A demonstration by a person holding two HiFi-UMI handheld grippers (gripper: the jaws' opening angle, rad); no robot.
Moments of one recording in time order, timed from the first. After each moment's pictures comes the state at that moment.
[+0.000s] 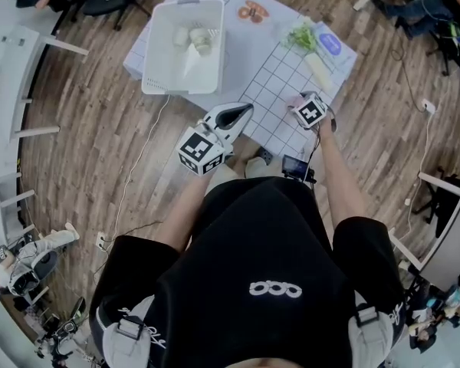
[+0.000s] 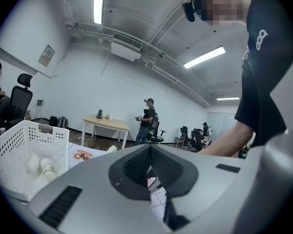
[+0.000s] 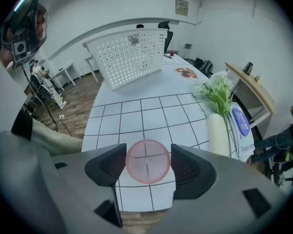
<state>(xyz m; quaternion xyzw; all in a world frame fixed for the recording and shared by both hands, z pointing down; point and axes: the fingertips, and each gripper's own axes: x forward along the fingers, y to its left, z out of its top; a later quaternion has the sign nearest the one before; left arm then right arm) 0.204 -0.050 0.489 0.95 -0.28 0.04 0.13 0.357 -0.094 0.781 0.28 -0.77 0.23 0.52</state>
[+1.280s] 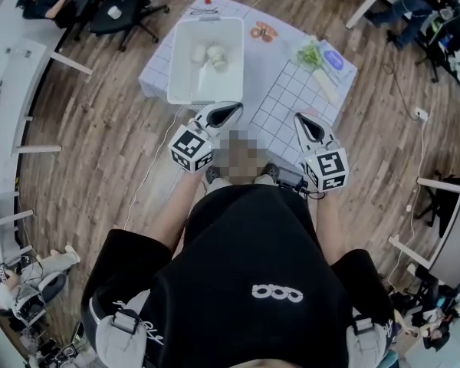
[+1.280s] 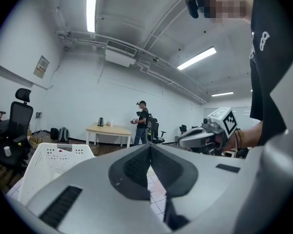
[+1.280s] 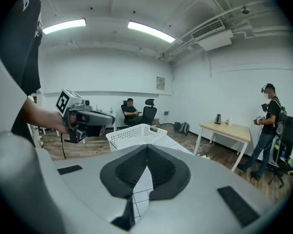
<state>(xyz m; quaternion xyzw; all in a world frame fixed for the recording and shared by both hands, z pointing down) 0.099 -0.059 0.457 0.96 -0.27 0.05 0.08 0.230 -0.033 0.478 0.45 -0.87 0.06 0.17</state>
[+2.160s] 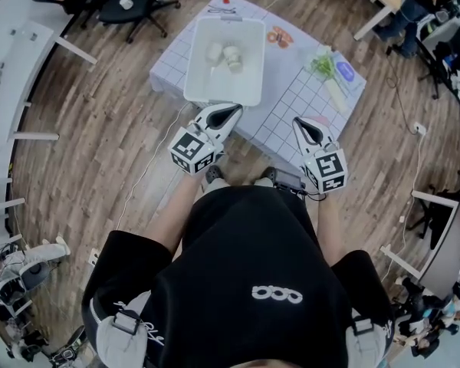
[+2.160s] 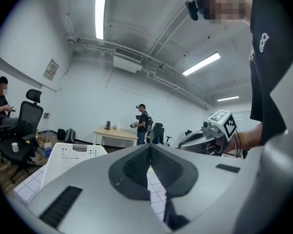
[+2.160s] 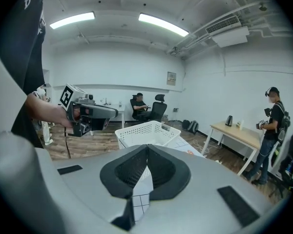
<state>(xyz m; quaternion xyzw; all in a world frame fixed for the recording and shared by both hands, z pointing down) 0.038 -0.063 0.454 0.95 -0.30 0.01 0.09 0.171 -0.041 0.485 0.40 -0.89 0.05 0.22</state>
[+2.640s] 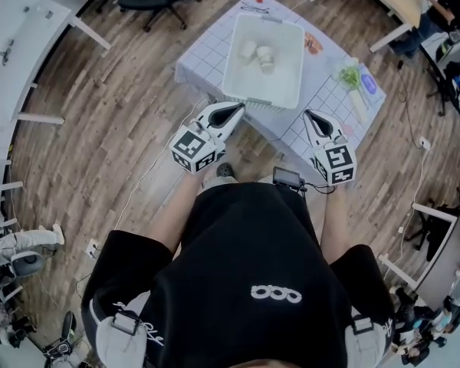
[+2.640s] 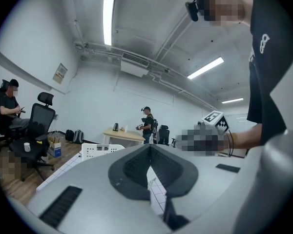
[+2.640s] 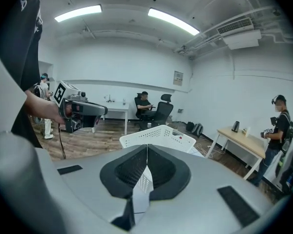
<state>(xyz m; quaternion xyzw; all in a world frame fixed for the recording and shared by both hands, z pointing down) -0.075 -0.056 0.456 0.94 -0.33 0.00 0.09 0.080 -0.066 0.485 0.39 -0.89 0.03 0.24</state>
